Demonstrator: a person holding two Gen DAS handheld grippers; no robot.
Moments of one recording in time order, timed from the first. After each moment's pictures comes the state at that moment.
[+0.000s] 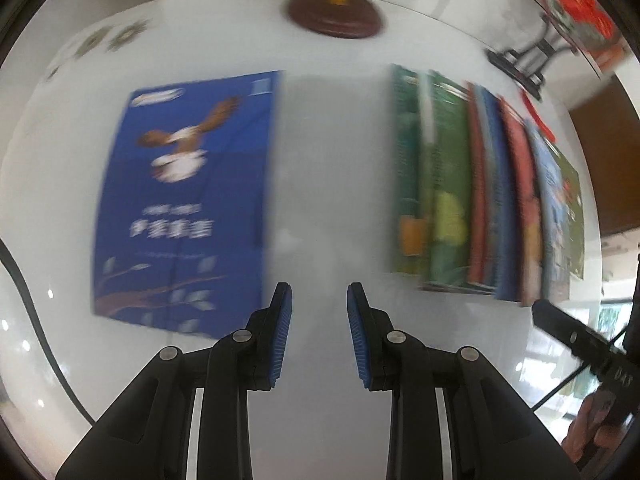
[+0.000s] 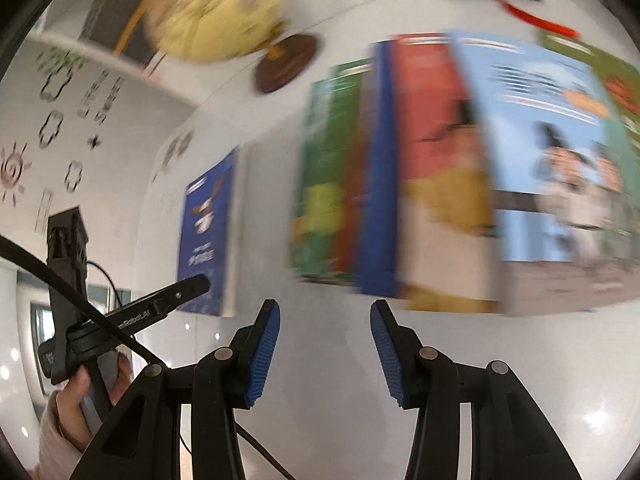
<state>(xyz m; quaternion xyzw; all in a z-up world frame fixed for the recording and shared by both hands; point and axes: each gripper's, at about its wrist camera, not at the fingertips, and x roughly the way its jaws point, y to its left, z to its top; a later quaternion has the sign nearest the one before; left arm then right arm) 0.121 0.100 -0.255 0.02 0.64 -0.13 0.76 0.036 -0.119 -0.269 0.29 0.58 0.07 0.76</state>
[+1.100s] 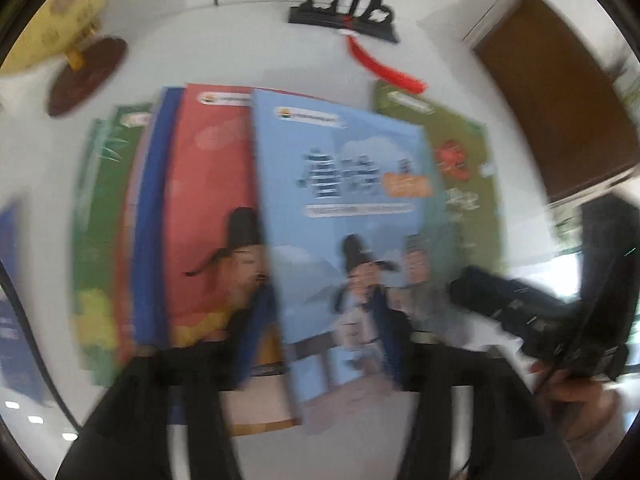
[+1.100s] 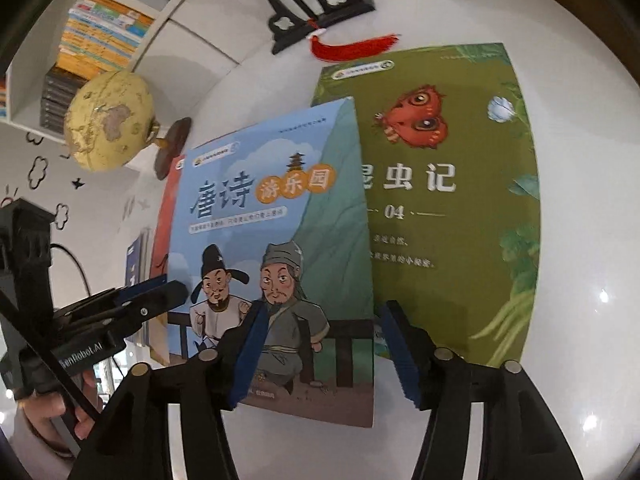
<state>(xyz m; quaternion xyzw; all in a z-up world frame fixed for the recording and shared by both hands) 0.115 -0.139 -0.264 0.02 0.63 -0.27 0.73 0.021 -0.355 -0.303 0.31 0.56 0.06 0.77</state>
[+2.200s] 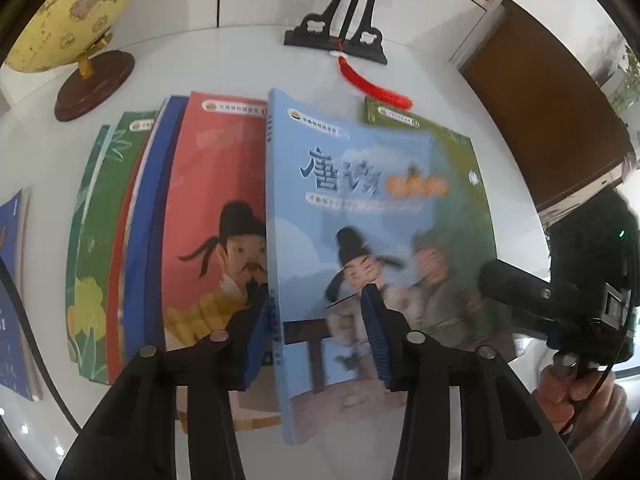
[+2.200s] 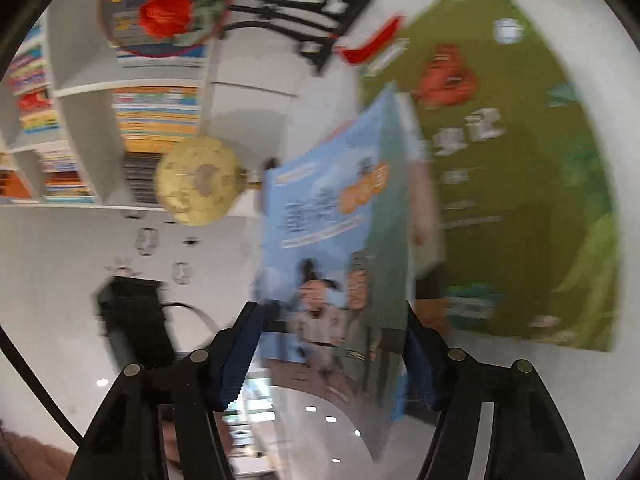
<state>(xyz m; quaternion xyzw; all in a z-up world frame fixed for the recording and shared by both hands) 0.093 -0.134 -0.259 0.04 0.58 -0.26 0.77 -0.001 -0.366 -0.319 0.53 0.43 0.18 0.70</state>
